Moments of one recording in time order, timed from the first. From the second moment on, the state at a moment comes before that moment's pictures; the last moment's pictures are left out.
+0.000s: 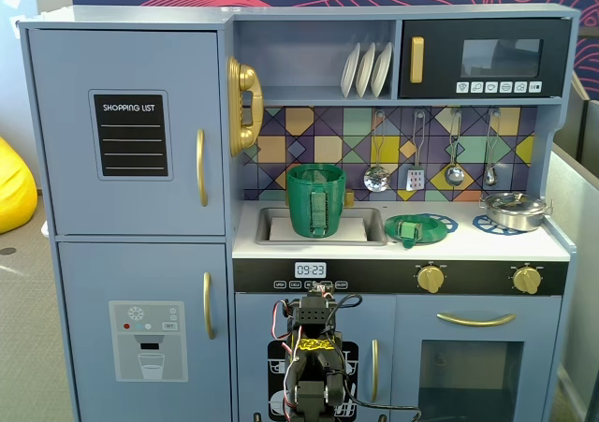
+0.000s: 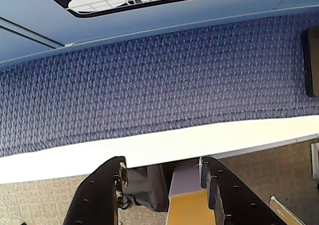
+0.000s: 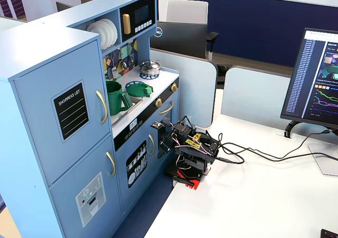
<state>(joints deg) 0.1 182.5 171.9 77.5 -86.5</state>
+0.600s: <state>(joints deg) 9.6 181.6 170.2 74.6 -86.6</state>
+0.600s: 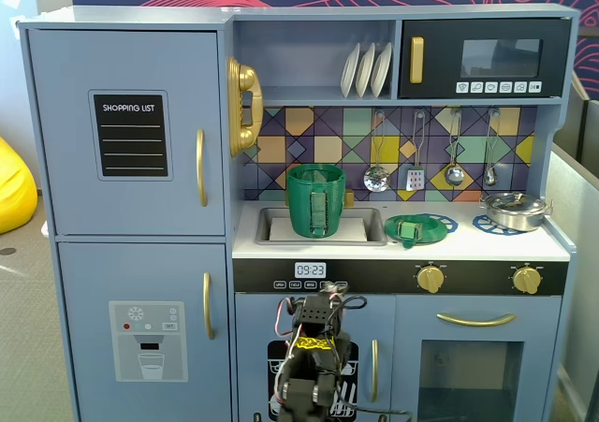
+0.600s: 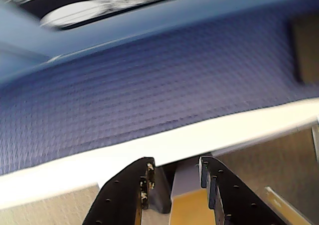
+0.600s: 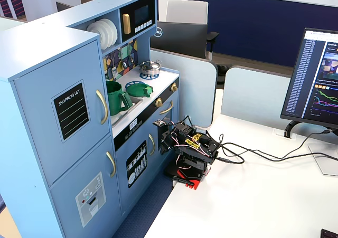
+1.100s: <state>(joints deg) 33.4 166.6 141.5 24.9 -95.6</state>
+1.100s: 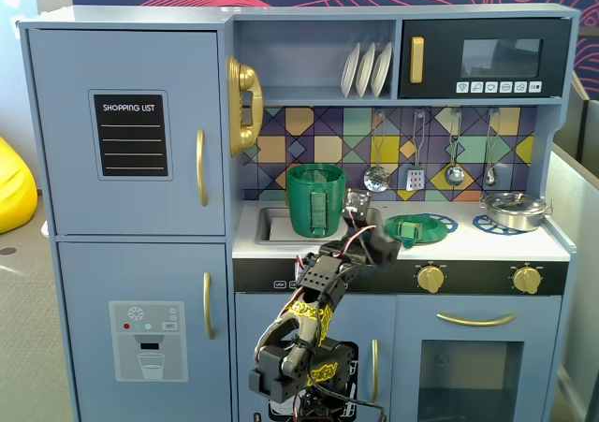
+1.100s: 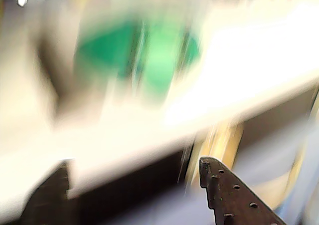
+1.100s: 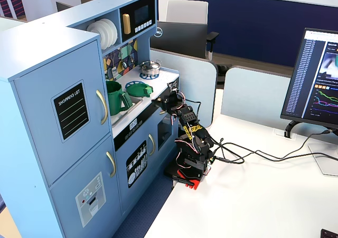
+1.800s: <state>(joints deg) 35.7 133.8 132.2 -0.7 -96.1</state>
